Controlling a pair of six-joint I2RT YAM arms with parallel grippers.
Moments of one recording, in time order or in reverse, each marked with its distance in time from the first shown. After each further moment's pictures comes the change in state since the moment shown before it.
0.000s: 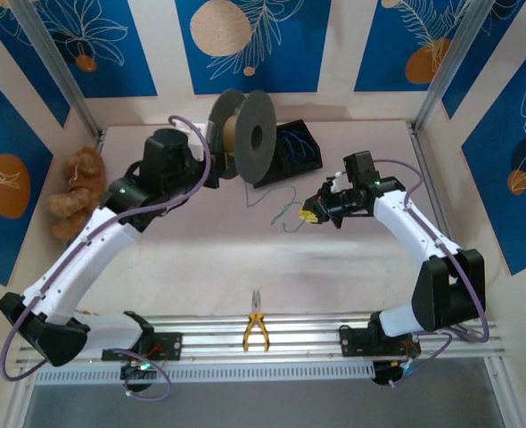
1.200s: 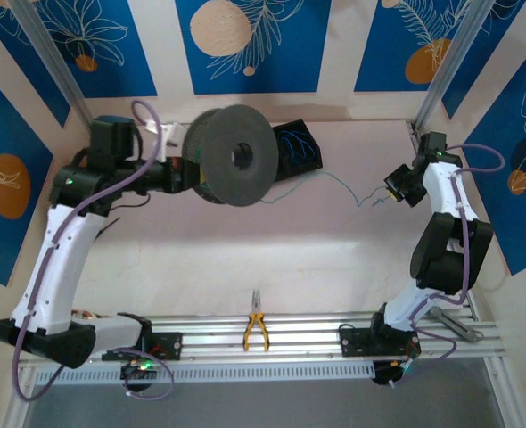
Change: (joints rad) left arm 0.253 -0.017 0.136 -0.410 0.668 0.073; right arm -0.509 0.266 0.299 -0.153 0.576 -0.253
